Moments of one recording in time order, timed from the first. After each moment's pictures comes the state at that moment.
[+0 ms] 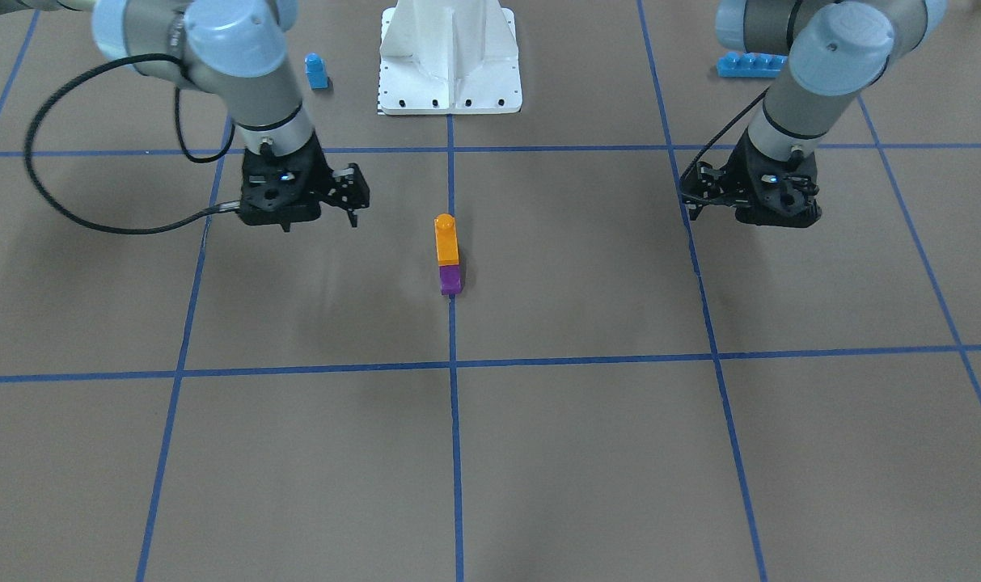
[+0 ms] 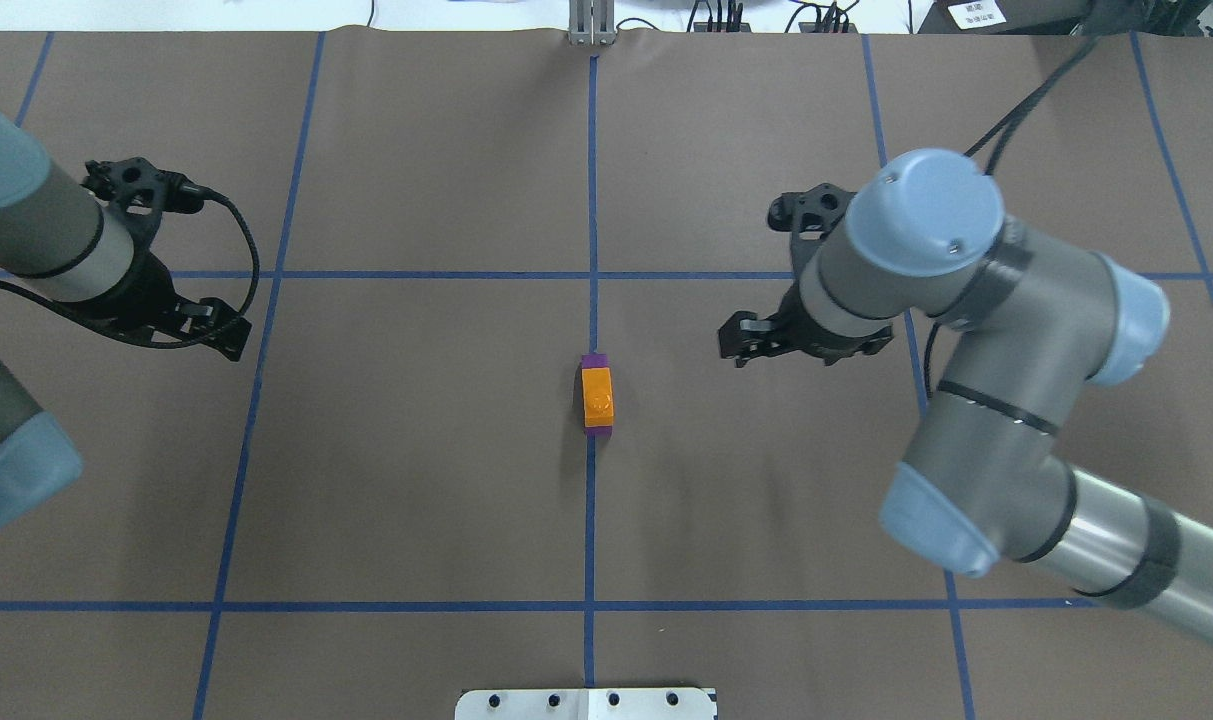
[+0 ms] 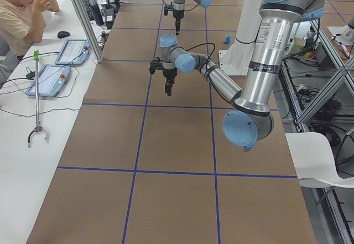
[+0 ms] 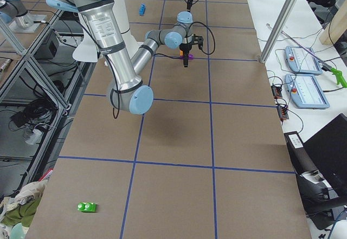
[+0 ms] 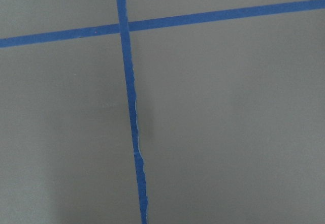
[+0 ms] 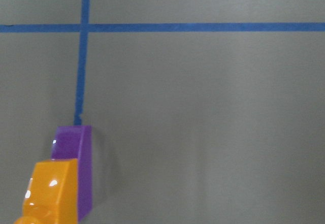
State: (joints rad) left arm -0.87 -1.77 -1.99 -1.51 -2.12 -0.69; right arm 0.68 -1.17 1.94 -1.62 1.98 1.03
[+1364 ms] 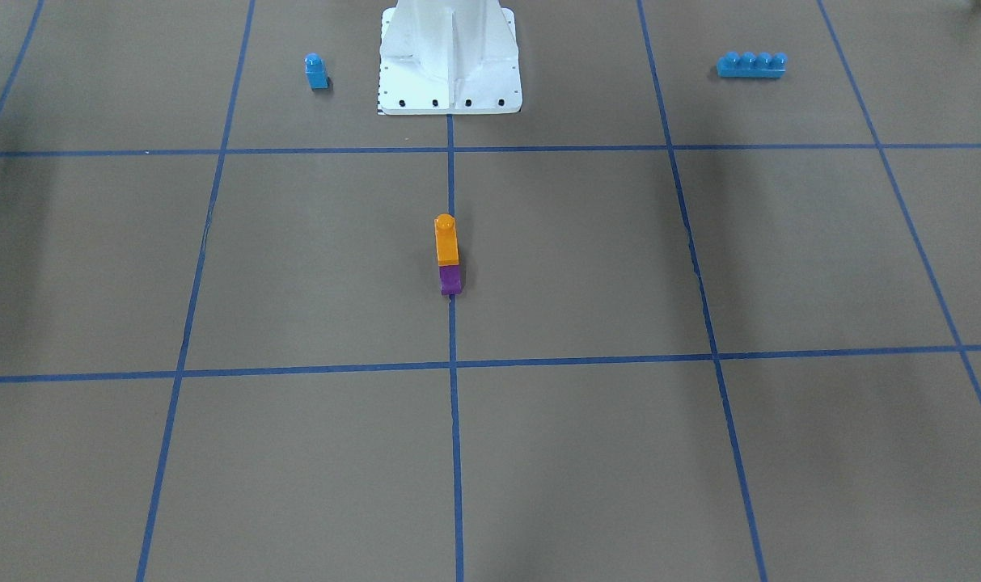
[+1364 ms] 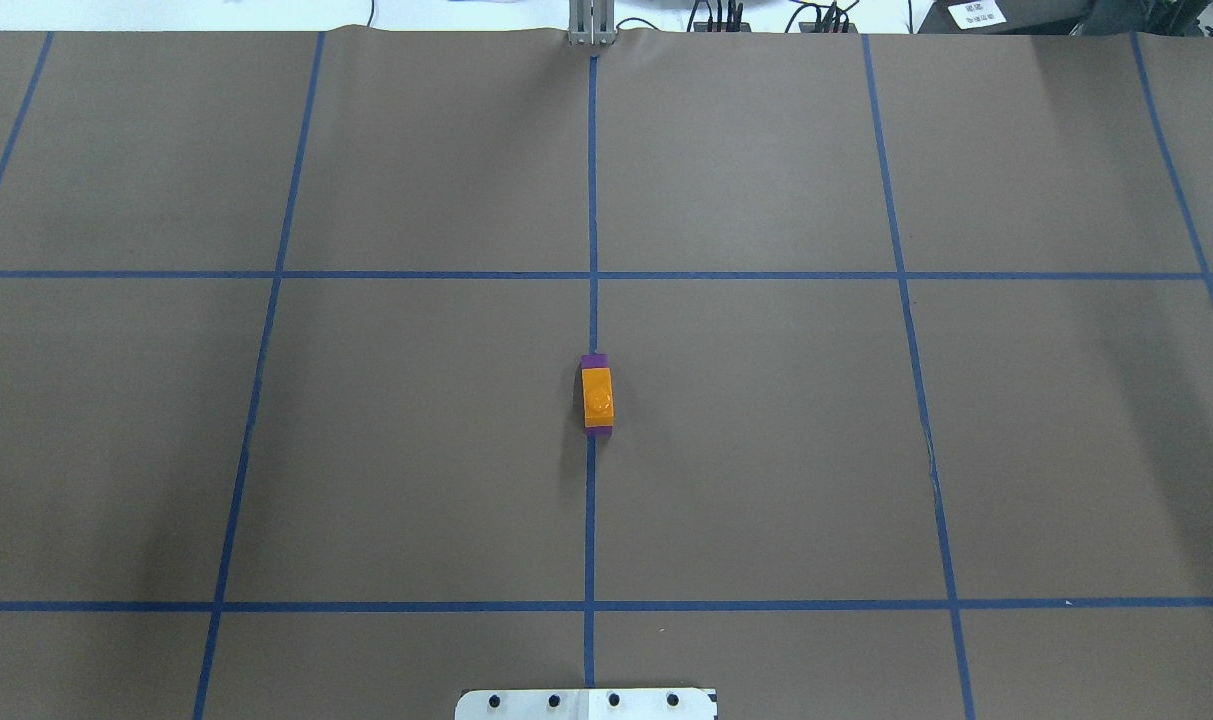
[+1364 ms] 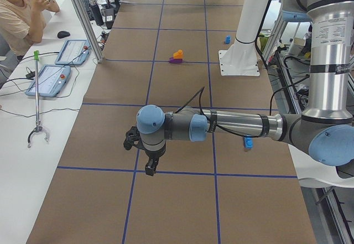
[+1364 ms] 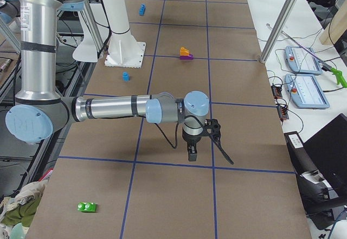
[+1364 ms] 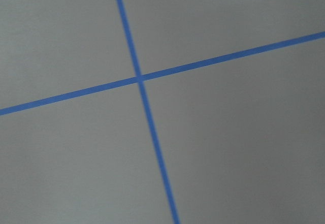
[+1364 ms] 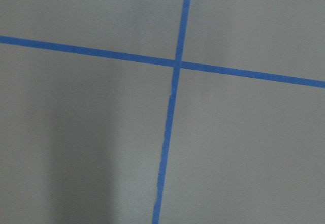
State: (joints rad) left arm -1.60 -1.52 -1.69 -1.52 -2.36 0.26; right arm 1.53 -1.65 1.74 -1.61 2.26 -0.03
